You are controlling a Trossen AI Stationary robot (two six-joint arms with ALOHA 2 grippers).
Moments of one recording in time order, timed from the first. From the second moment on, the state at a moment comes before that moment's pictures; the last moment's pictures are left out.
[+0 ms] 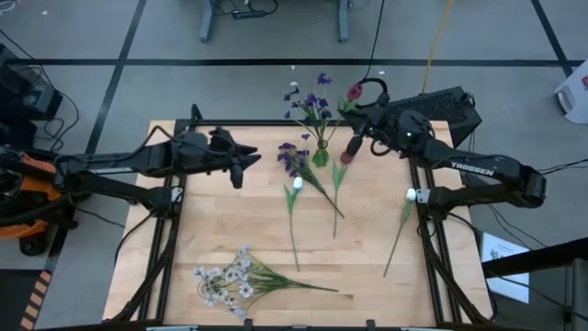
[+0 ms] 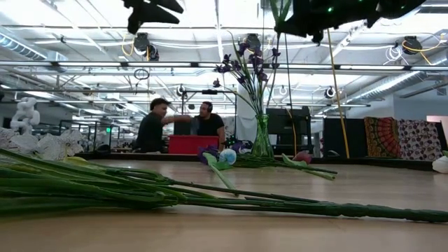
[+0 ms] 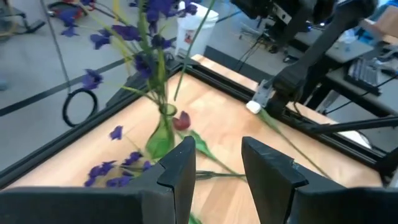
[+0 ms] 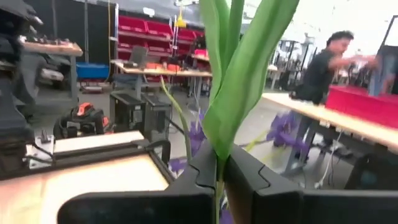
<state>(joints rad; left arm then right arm) 0.10 0.98 0.96 -0.30 -0.23 -0.36 -0.44 1.07 0.79 0.34 0.13 -0.14</state>
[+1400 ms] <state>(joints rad) 0.10 0.99 0.94 -0.33 -0.27 -0.39 -0.45 0.95 0.79 -0.28 0.13 0.18</state>
